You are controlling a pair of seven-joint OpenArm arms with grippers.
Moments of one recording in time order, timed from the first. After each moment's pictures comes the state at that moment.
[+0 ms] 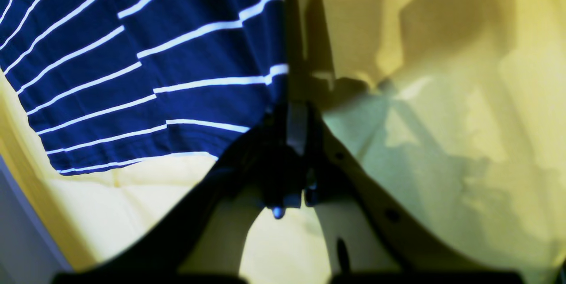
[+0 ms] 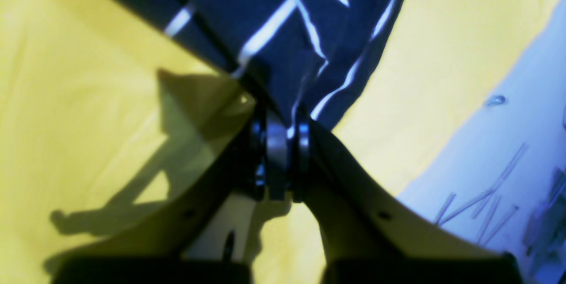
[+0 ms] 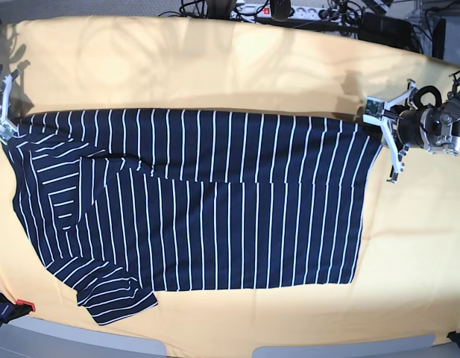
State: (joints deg) left arm -18.9 -73.6 48.8 107.0 5.4 -44.3 4.4; right arm -26.3 51.5 18.7 89.9 7.7 40.4 -32.8
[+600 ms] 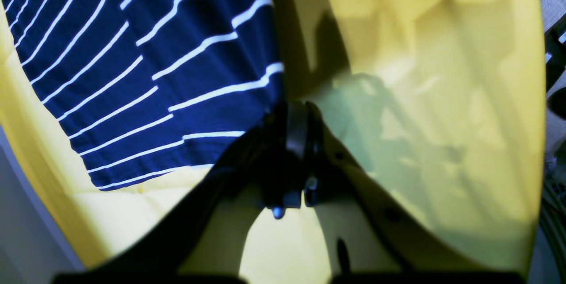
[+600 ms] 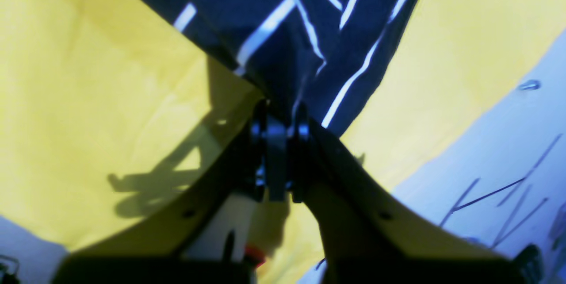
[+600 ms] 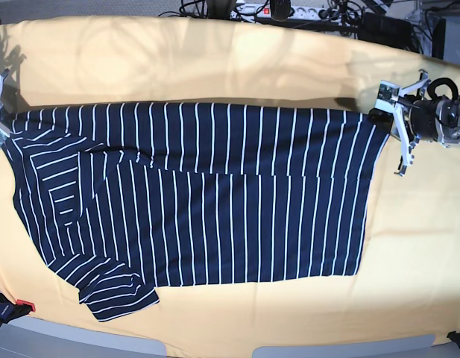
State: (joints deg) left arm -18.9 -81.8 48.8 114.3 4.3 -44.1 -1.4; right arm -27.0 57.5 18.6 92.2 24.8 41.8 -47.5
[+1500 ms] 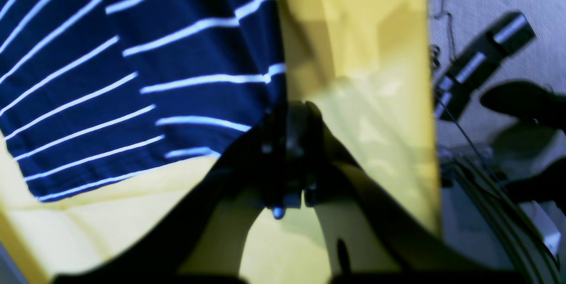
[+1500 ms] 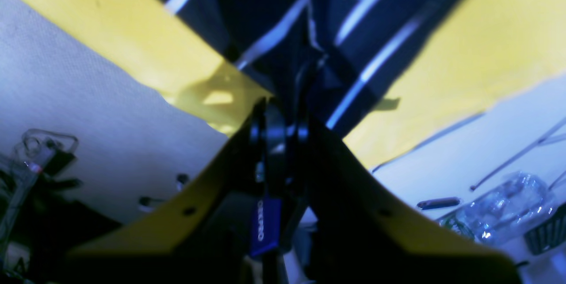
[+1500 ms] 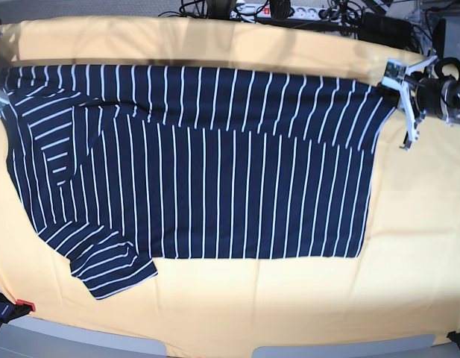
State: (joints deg) left arm -11.1 -86.7 48.8 115.8 3.1 -44.0 -1.5; right arm -45.0 64.0 28.5 101.8 44.0 41.4 -70.9
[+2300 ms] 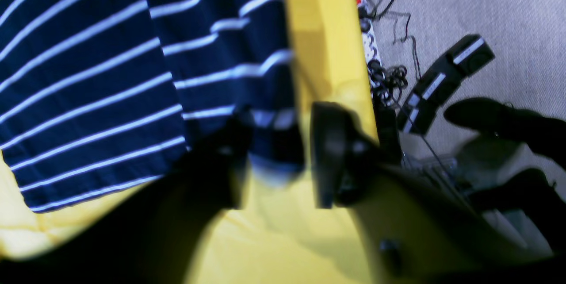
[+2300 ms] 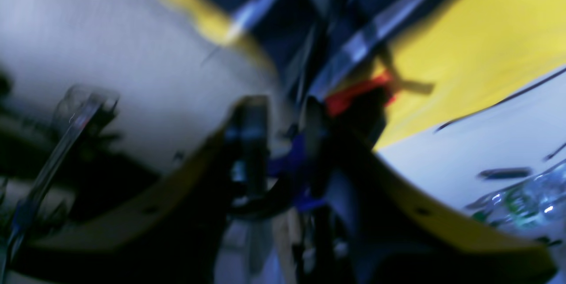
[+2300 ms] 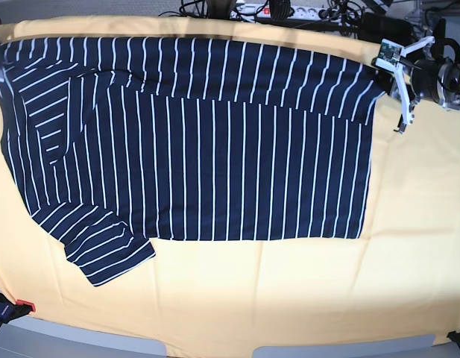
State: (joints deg) left arm -8.6 -89.3 48.7 122.6 -5.7 -43.9 5.8; right arm -55.2 64.3 32.5 102.6 50.5 41.1 -79.4
